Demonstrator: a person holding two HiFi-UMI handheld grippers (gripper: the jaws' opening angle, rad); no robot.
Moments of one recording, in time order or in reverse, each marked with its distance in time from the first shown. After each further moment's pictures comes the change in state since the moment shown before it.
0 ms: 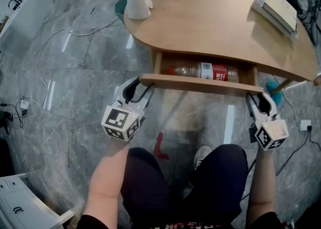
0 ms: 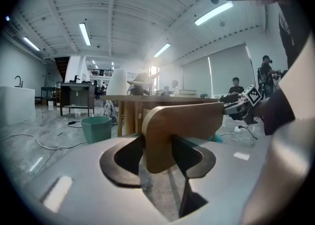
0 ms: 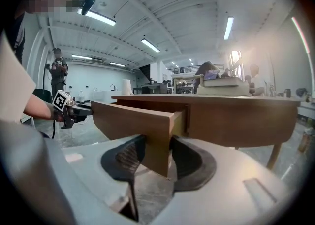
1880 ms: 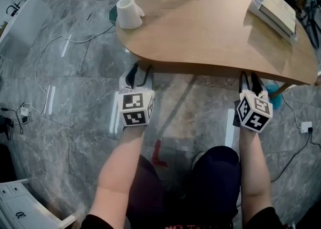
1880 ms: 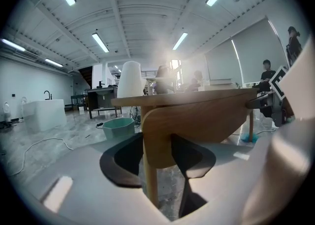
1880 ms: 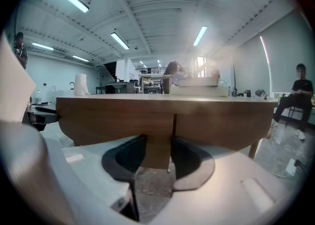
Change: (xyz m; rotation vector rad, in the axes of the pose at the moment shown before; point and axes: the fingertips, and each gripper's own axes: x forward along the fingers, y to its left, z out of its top) left arm 0.078 0.046 0.017 0.017 0.072 0.349; right arm 0.078 -0.053 0.023 0.122 0.010 -0.423
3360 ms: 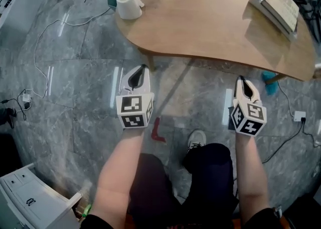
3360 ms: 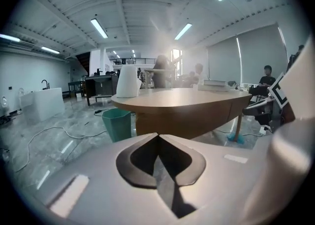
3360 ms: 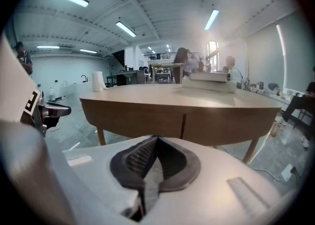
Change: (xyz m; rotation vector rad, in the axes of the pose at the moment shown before) left arm -0.047 -0.017 0.022 -0.051 0.151 -0.046; right arm -0.046 0.024 0.005 -0.027 0.174 0.132
